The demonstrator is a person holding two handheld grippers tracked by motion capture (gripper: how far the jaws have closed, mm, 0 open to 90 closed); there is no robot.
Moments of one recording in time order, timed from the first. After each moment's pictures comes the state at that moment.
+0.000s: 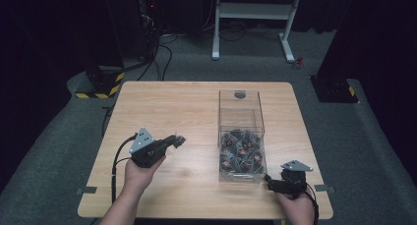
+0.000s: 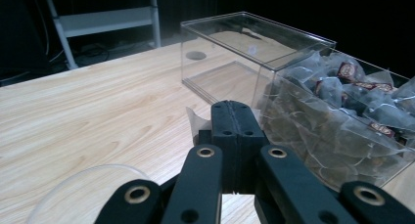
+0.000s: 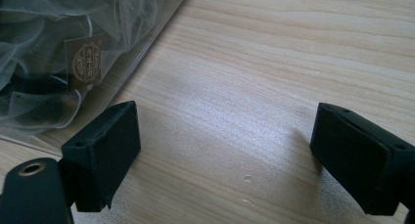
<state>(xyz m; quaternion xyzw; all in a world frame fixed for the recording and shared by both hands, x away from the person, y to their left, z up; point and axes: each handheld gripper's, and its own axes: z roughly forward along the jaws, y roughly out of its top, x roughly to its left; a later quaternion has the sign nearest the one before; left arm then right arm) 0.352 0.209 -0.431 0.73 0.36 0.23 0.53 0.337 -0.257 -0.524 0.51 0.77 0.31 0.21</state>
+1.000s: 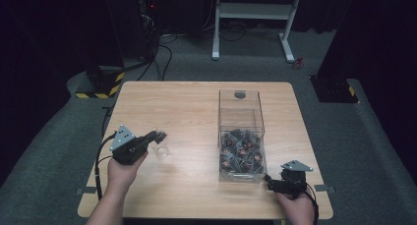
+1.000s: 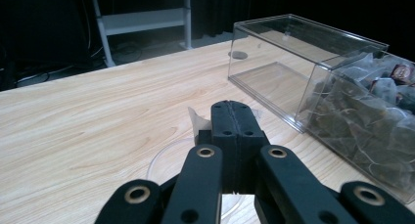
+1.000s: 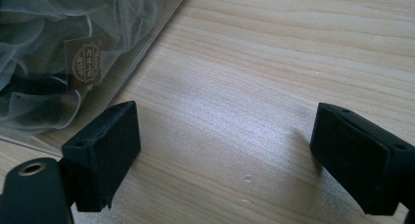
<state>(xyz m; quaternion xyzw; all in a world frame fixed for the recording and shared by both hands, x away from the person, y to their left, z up) 0.353 0.256 -0.430 0.71 0.40 0.26 0.51 0.337 -0.256 -0.524 0.51 0.77 0.31 0.21</state>
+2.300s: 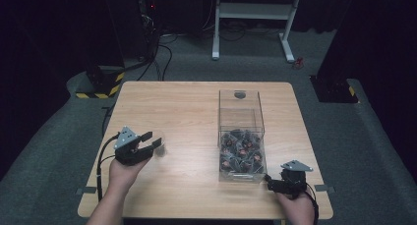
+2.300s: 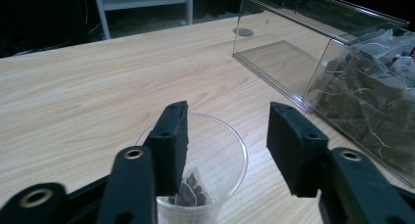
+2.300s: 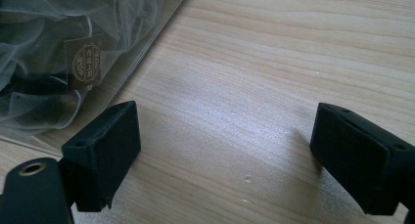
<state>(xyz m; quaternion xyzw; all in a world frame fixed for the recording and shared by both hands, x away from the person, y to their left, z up) 0.359 0.256 -0.443 0.73 0.42 0.24 0.49 0.337 -0.256 -0.524 0.51 0.77 0.31 0.21</state>
